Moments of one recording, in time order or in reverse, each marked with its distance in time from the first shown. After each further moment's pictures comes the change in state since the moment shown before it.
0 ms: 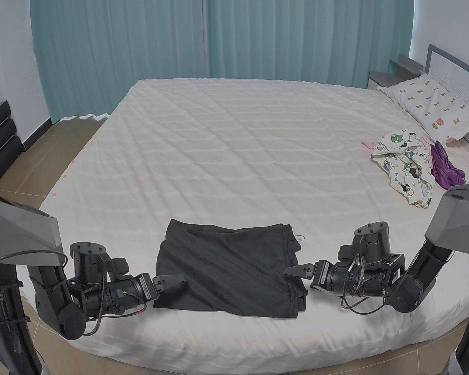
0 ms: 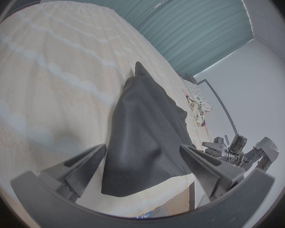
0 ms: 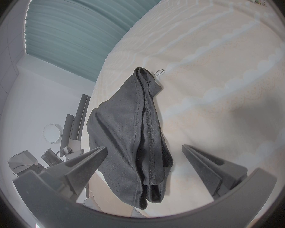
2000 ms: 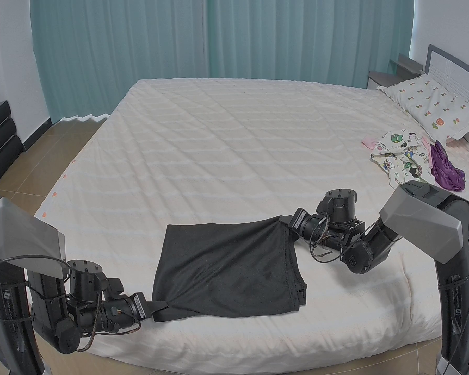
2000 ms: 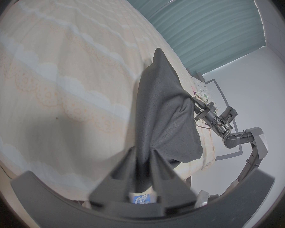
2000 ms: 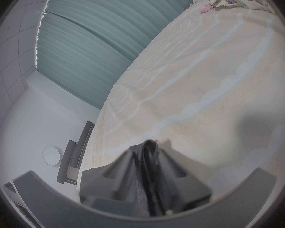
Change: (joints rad) left arm -0.001 0.055 0.161 -0.114 -0.001 -0.059; right arm -0.072 0.332 -0.612 0.007 -0.119 0.041
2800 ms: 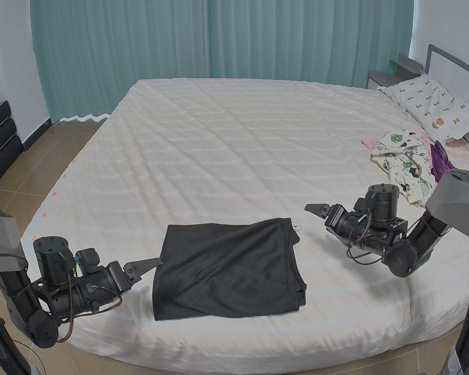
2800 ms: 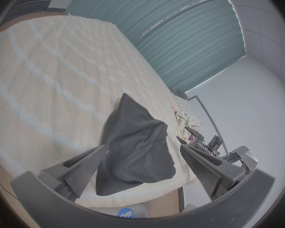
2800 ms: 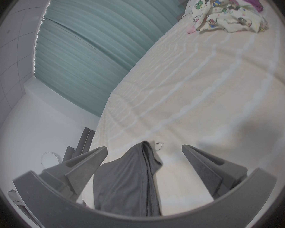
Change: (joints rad) left arm 0.055 -0.258 -0.002 0.003 -0.010 -0.048; right arm -0.083 -0.258 0.338 -0.077 0.000 -0.007
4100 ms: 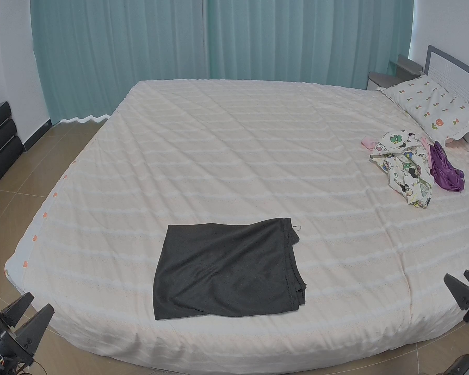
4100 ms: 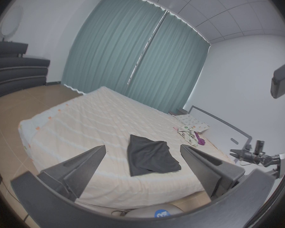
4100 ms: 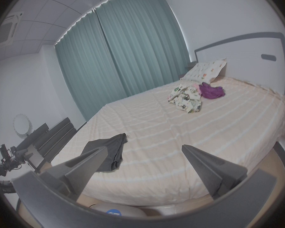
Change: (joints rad) left arm 0.076 -1.554 -0.019 1.277 0.230 0.372; right arm -0.098 -1.606 0.656 0.816 -0.232 -0.480
